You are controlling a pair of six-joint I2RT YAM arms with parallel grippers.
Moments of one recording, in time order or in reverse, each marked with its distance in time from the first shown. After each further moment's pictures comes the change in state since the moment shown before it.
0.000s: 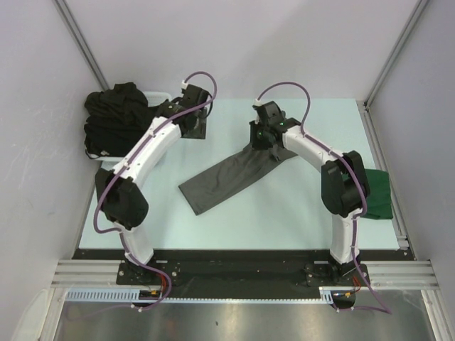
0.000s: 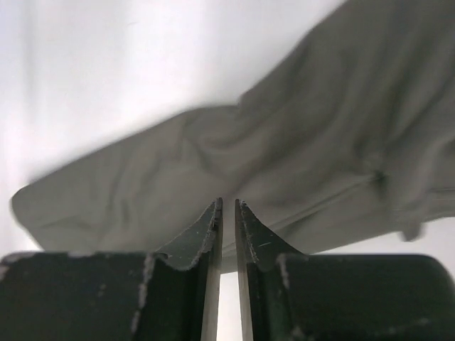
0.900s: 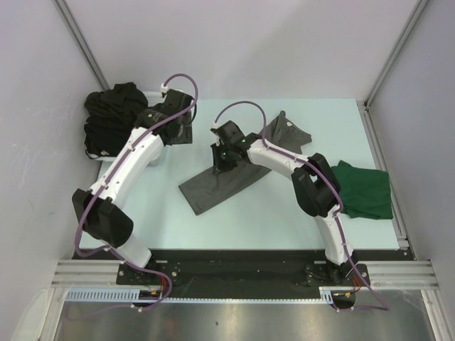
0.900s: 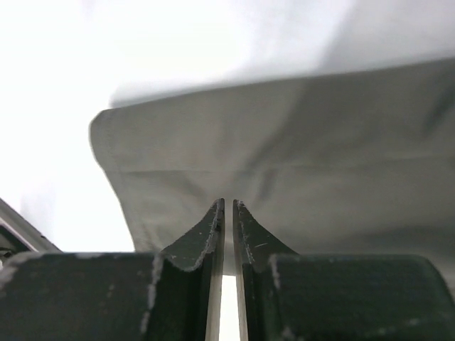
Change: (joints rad) left arm 0.044 -0.214 -0.125 -0.035 -0.041 -0.050; right arm 0.259 0.169 0.110 -0.009 -0.136 0.085
